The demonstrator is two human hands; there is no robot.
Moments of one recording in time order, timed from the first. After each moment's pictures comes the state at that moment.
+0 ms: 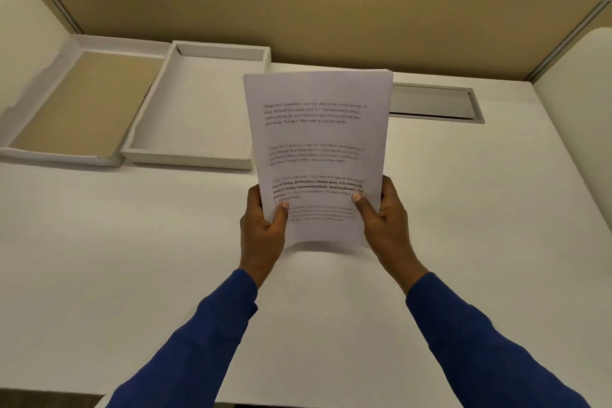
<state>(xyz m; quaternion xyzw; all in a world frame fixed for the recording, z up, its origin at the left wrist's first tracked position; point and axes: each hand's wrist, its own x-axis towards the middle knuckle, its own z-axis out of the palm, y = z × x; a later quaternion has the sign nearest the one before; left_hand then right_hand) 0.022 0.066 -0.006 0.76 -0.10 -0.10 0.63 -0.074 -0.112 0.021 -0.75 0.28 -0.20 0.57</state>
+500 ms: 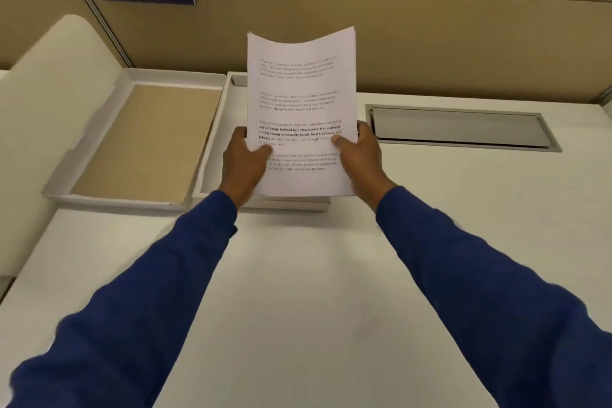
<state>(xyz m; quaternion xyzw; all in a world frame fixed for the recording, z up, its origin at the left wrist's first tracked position) 0.300 0.138 0.039 0.79 -0.08 -0.14 0.60 0.206 -0.042 0.048 -0.68 0.36 -0.18 0.61</state>
